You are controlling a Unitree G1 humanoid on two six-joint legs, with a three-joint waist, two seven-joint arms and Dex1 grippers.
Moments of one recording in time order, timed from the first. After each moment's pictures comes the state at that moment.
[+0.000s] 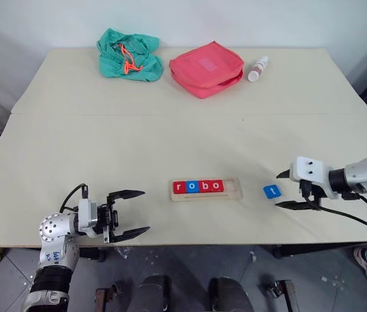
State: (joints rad) left arm -0.18 0.46 0.13 0.34 -0.55 -0.47 -1.46; right arm -0.54 -1.02 0.19 0.30 0.09 0.08 1.31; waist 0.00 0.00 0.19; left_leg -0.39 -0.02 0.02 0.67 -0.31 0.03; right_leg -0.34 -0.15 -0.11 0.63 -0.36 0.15
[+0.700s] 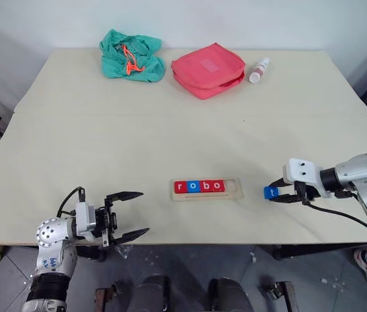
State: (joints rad) left arm -0.16 0.46 0.14 0.29 -0.55 -0.45 -1.43; right arm -0.56 -0.97 0.19 0.30 0.06 0.11 1.37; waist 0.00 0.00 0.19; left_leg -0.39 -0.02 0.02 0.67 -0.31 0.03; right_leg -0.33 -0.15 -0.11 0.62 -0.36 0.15
